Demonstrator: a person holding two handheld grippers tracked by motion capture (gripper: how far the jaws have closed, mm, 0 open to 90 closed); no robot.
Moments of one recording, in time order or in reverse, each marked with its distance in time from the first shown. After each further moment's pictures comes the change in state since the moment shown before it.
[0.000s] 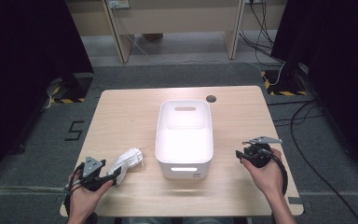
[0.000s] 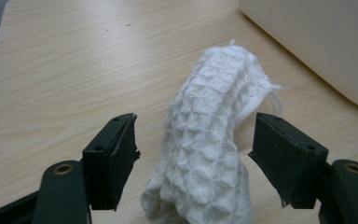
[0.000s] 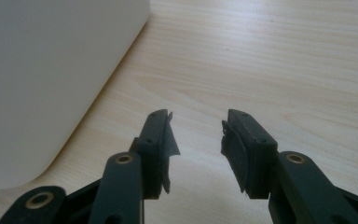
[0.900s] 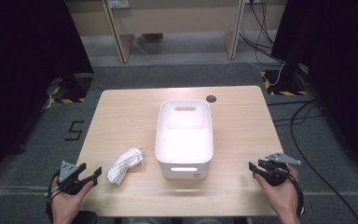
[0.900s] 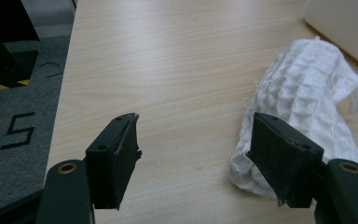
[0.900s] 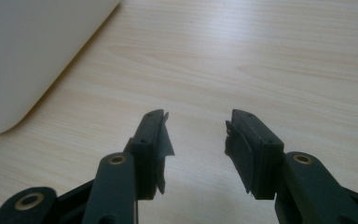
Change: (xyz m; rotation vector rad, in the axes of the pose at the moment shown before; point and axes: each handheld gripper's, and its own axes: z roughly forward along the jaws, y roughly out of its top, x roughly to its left) left arm 0.049 -0.030 -0.017 -0.064 0.099 -0.135; right arm -0.019 -0.053 -0.029 -0.069 -0.058 0.026
